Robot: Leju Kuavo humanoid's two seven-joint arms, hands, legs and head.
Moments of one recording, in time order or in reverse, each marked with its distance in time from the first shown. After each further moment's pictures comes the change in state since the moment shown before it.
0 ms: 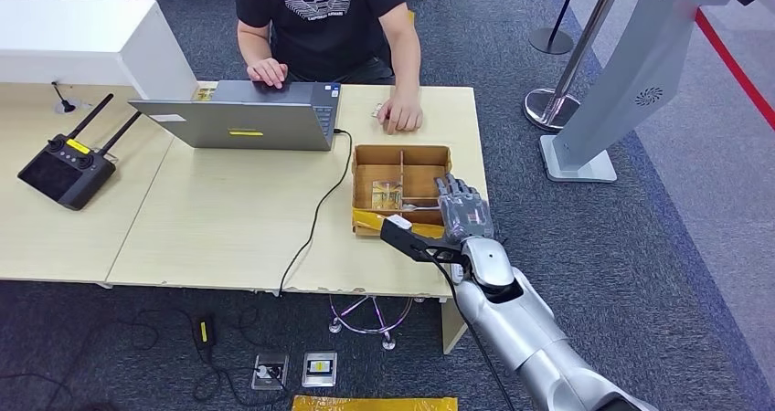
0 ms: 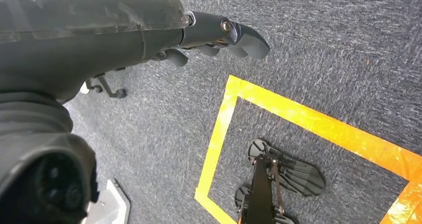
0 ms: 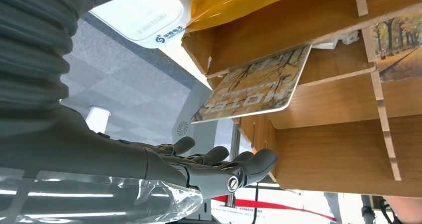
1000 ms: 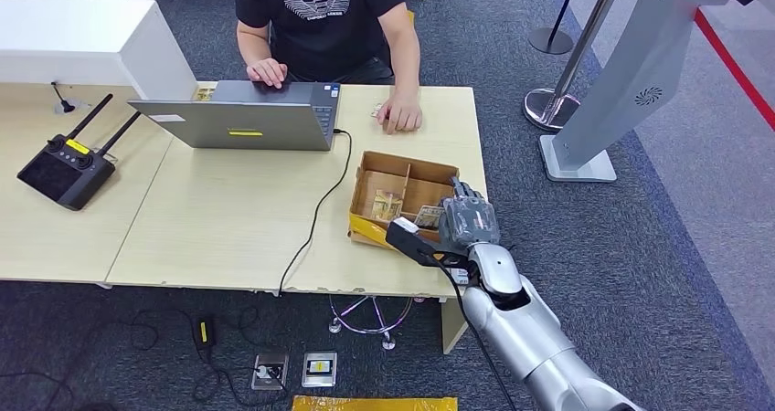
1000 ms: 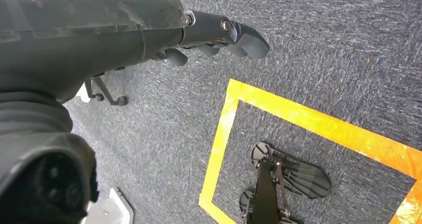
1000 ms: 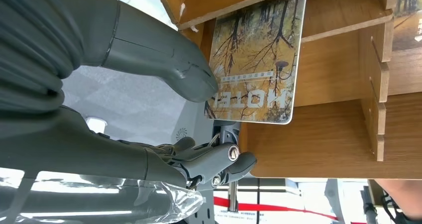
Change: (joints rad) left arm -0.002 0.001 -0.029 0.002 -0.011 -0.007 -0.004; right arm 0.043 -0.028 -0.001 -0.060 -0.047 -0.021 -0.013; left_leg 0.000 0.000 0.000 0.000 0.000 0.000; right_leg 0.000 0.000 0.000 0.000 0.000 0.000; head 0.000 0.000
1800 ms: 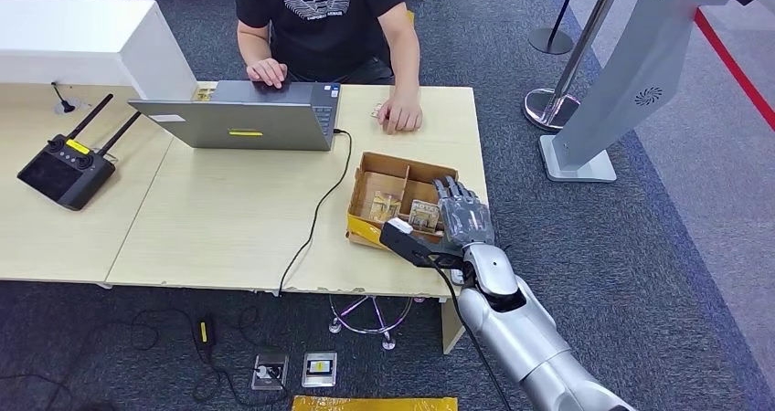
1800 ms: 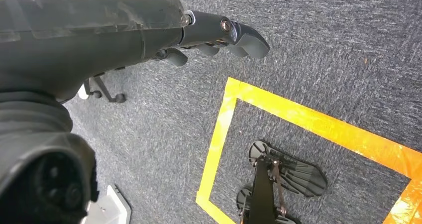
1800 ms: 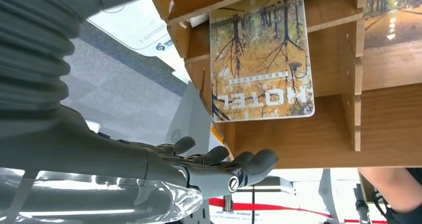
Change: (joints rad) left arm -0.003 -0.004 -0.002 0.000 0.015 0.010 -0.005; right arm 0.006 0.013 0.000 -0.023 0.002 -0.001 -0.005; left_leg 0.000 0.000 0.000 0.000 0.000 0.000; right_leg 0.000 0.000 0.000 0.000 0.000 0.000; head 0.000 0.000
